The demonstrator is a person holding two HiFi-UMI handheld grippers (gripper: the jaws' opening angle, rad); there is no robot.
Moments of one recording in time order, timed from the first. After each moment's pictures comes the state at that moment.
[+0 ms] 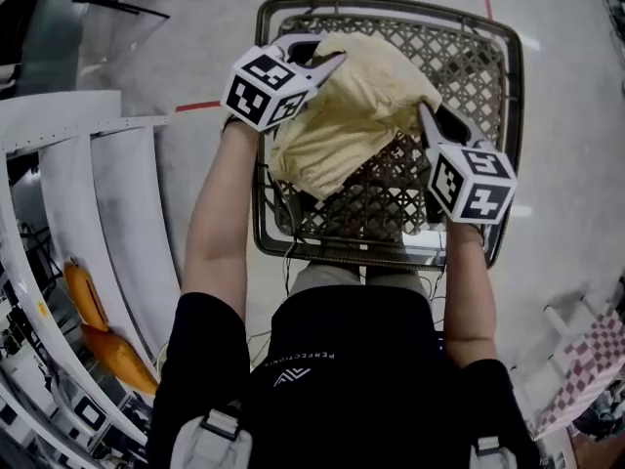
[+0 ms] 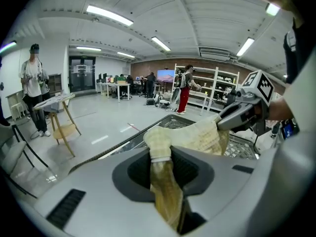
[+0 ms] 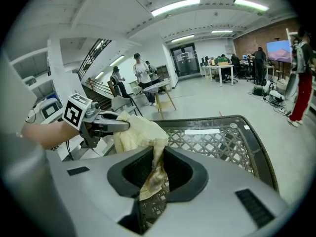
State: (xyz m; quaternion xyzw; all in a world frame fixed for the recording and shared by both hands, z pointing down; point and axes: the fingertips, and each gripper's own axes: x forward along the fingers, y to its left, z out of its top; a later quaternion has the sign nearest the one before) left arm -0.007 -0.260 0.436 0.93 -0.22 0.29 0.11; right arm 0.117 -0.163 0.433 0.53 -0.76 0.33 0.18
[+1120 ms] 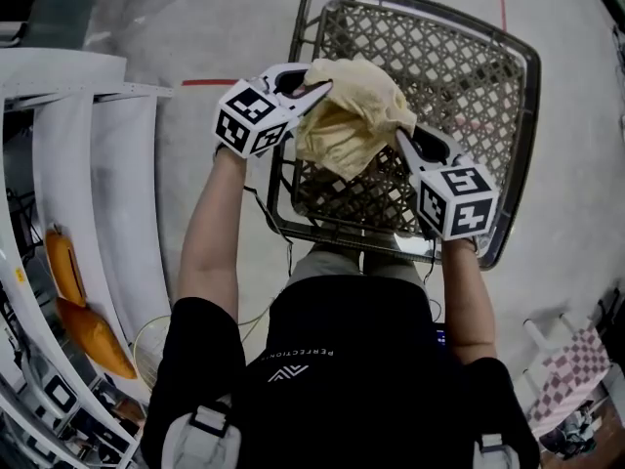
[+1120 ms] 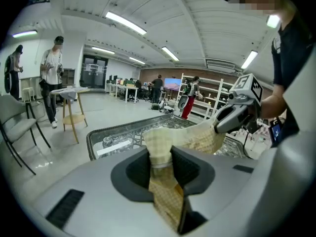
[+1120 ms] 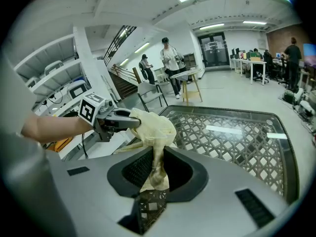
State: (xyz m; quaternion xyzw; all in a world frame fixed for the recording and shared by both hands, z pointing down) left arm -0.113 -0.180 0.448 0.93 -0.25 0.23 0.15; right arm 0.008 -0.099 0.435 0.40 -0.83 0.31 0.24
